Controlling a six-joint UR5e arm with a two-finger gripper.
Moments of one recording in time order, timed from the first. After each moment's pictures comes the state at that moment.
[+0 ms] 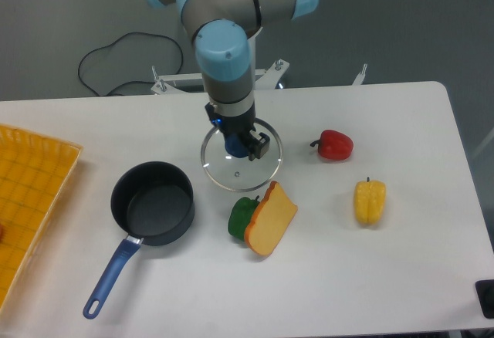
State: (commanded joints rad) arm 2.43 -1.68 -1.86 -1.15 1.63 1.16
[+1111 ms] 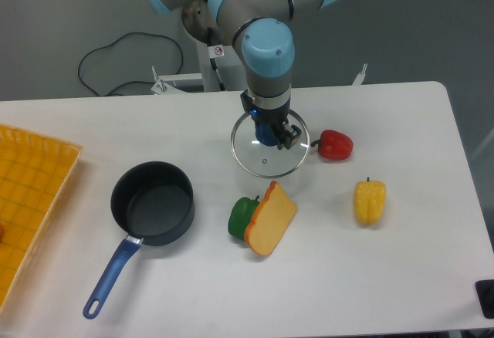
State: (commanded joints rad) arm 2.54 -1.68 -1.92 -1.15 1.63 1.30
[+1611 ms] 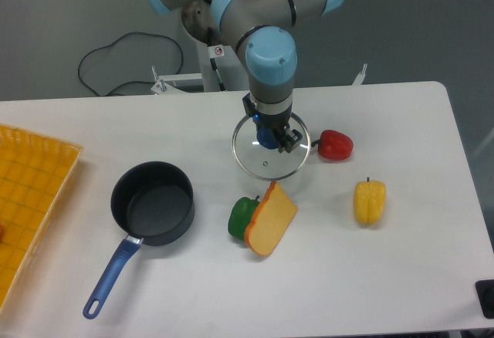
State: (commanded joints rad) arm 2.52 -1.73 -1.93 -1.14 1.63 1.33
